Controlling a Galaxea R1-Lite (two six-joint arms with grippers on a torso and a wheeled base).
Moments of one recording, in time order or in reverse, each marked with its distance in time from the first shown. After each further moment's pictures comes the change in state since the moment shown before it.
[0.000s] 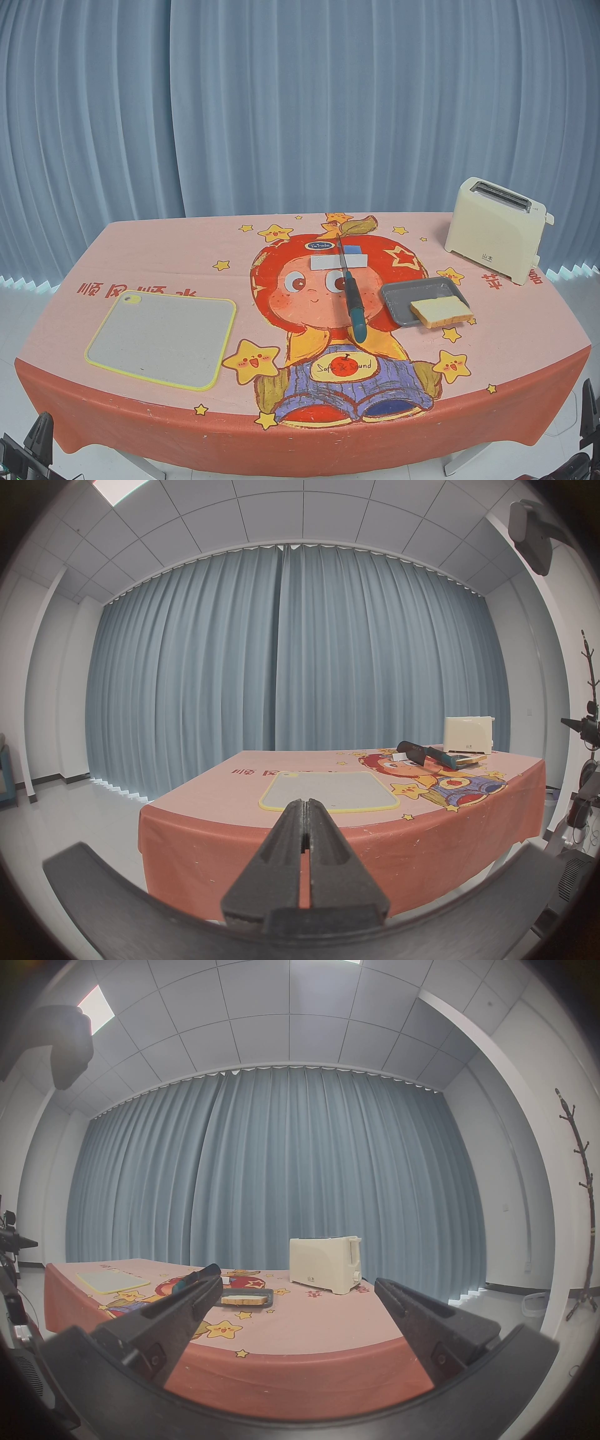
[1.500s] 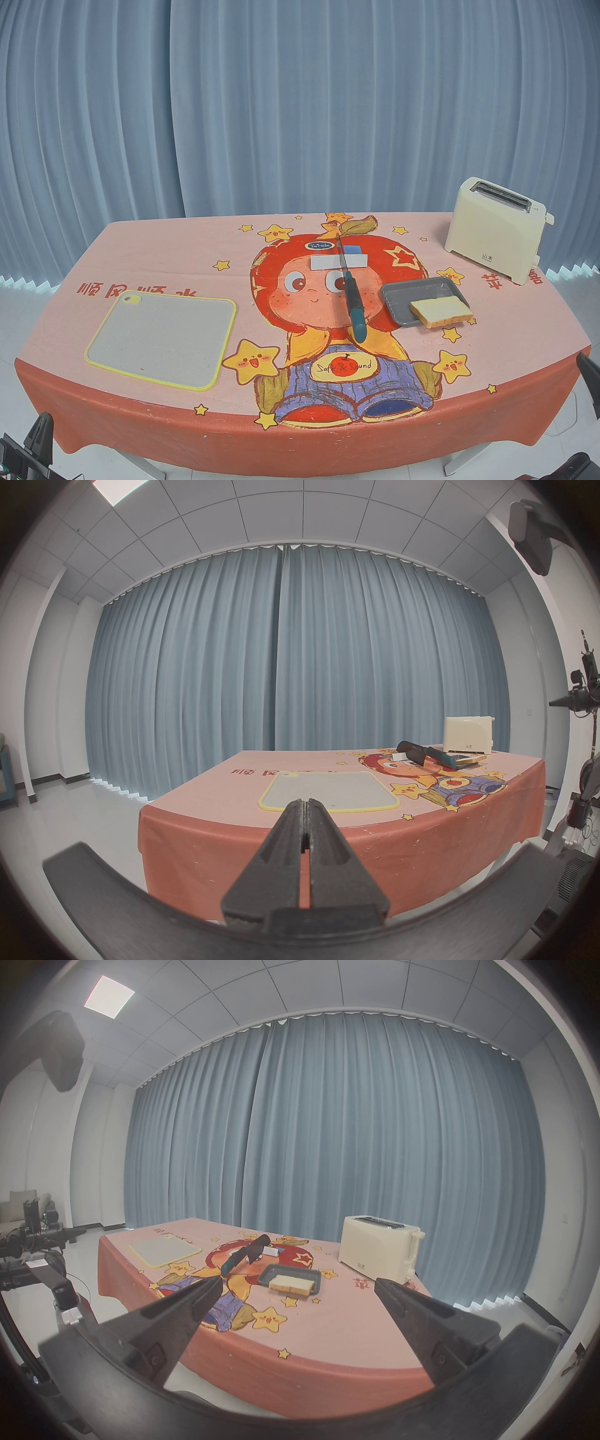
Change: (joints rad) left arm -0.001 0.000 0.000 0.000 0.000 0.000; right arm 0.049 0.471 -0.380 0.204 0.247 -0.126
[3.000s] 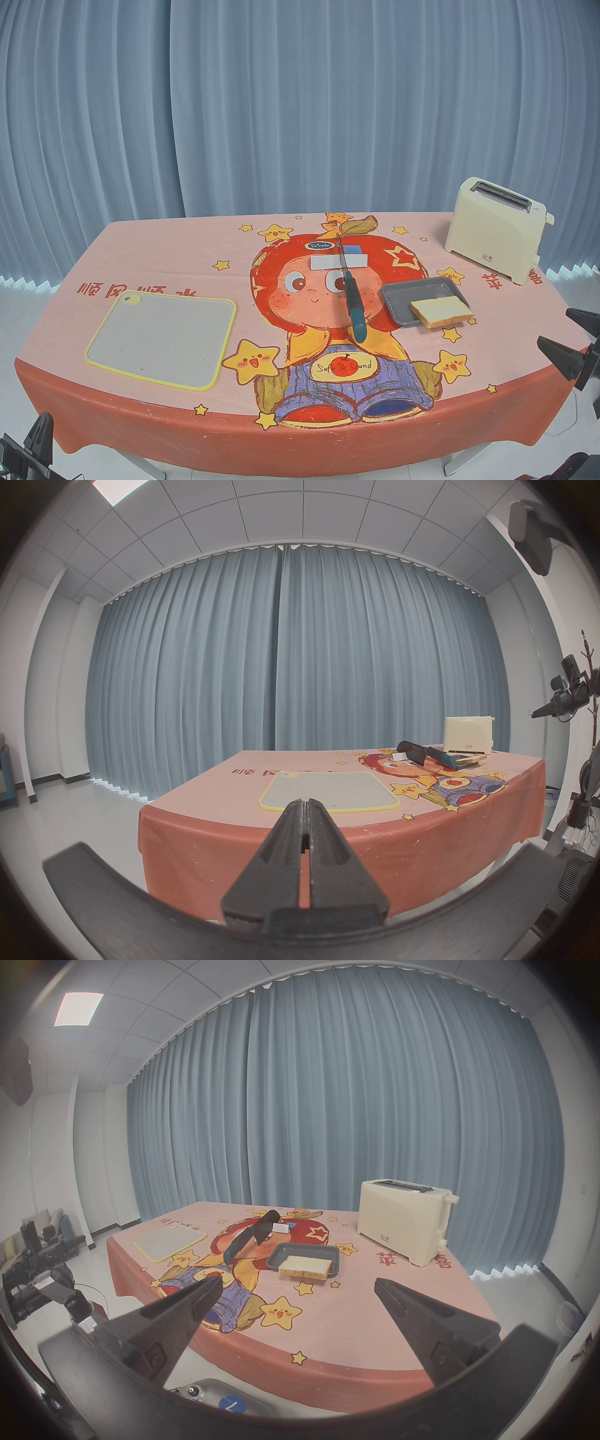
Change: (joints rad) left arm 0.000 0.000 0.000 0.000 0.000 0.000; right arm 0.086 0.335 0.013 -0.166 -0.015 0.074
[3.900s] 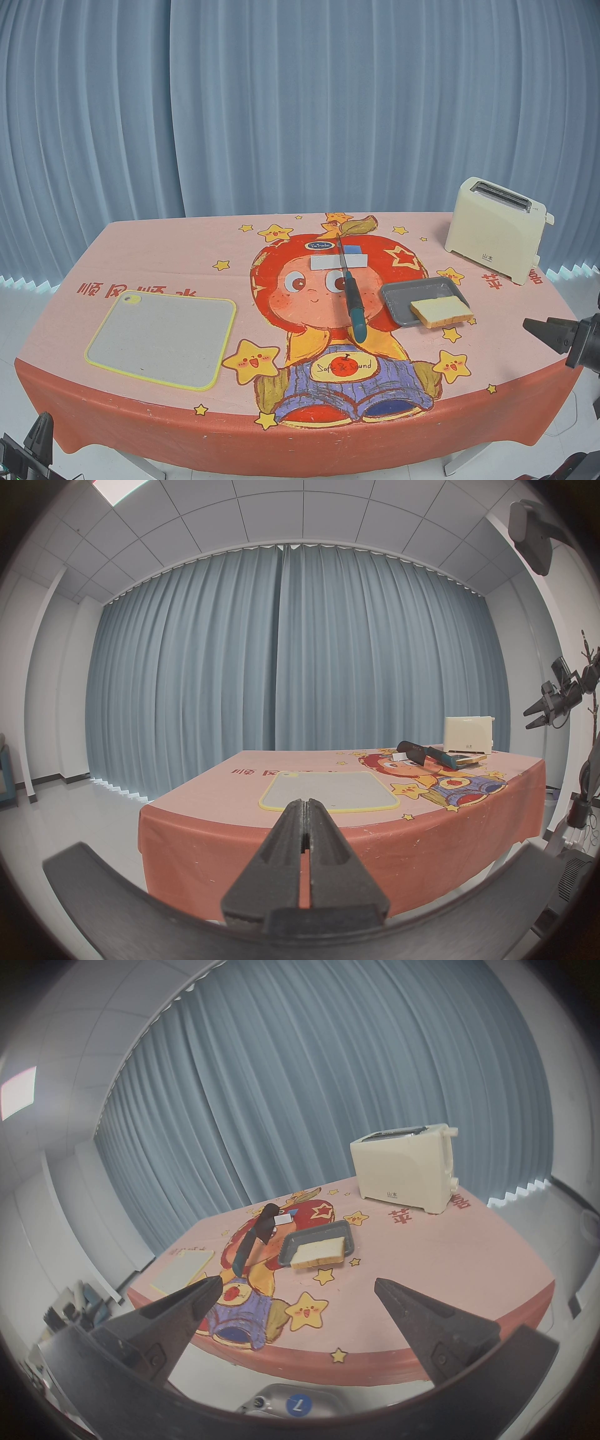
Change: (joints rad) left arm 0.001 0.000 0.000 0.000 0.000 0.000; right arm 0.026 0.147 -0.050 0.000 0.001 0.320
